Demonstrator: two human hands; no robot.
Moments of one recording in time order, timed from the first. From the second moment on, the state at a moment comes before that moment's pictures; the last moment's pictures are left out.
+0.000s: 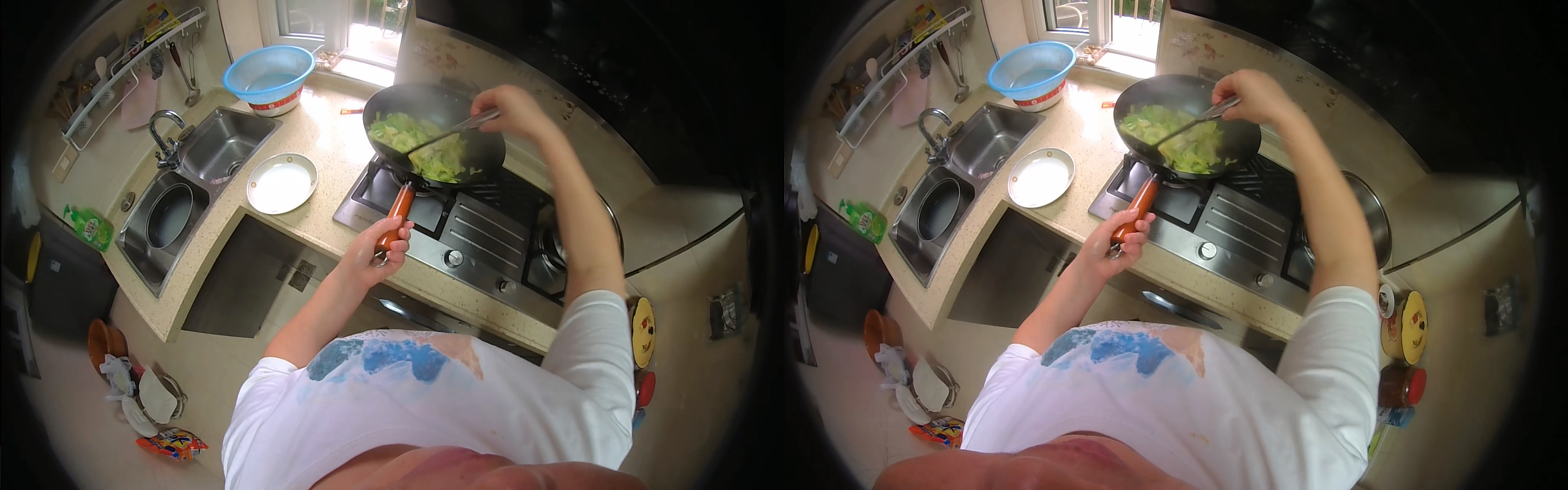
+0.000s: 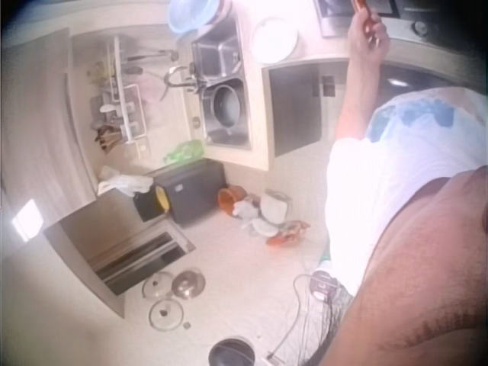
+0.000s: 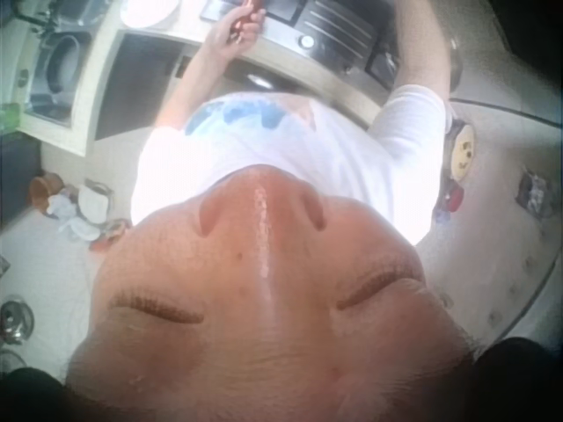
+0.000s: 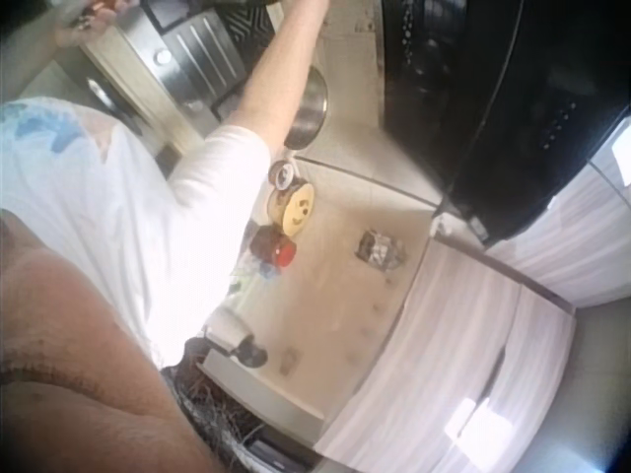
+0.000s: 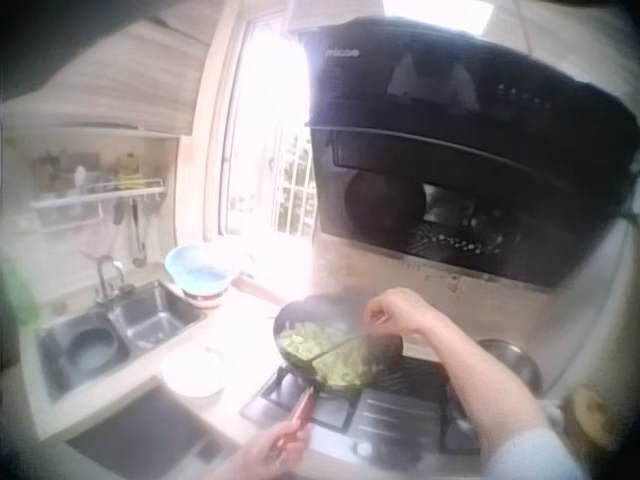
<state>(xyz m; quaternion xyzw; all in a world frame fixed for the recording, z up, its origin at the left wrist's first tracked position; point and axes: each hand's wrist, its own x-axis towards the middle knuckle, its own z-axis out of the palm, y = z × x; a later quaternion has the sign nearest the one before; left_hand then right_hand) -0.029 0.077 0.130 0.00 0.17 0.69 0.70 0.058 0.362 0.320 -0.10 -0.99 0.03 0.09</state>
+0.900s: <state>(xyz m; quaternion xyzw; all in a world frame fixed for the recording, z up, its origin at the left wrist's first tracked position) -0.028 0.074 0.138 0.01 0.20 0.69 0.70 0.128 0.377 0.289 -0.36 -0.92 0.03 0.13</state>
